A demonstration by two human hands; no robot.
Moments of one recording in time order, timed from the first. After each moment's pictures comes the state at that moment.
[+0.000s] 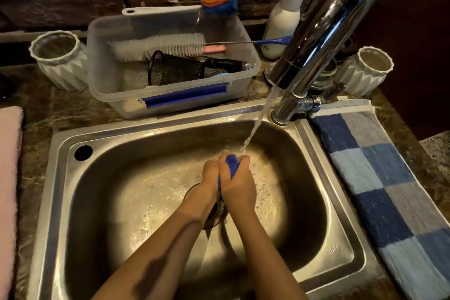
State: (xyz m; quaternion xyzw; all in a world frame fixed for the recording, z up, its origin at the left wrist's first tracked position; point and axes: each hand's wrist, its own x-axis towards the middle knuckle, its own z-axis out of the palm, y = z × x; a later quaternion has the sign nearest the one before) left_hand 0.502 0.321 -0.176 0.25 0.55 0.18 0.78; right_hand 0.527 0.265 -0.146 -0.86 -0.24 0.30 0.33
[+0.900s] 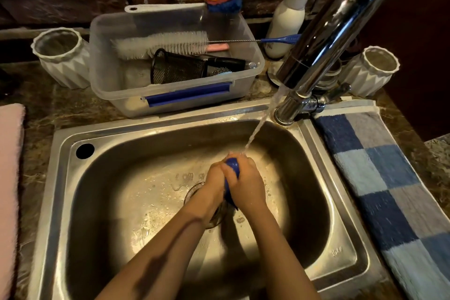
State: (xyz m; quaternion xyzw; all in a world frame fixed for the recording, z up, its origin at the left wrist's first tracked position) left_hand 0.504 0.309 -0.175 0.24 0.53 0.16 0.80; right_hand 0.544 0.255 -0.139 -0.82 -0.38 0.29 0.32
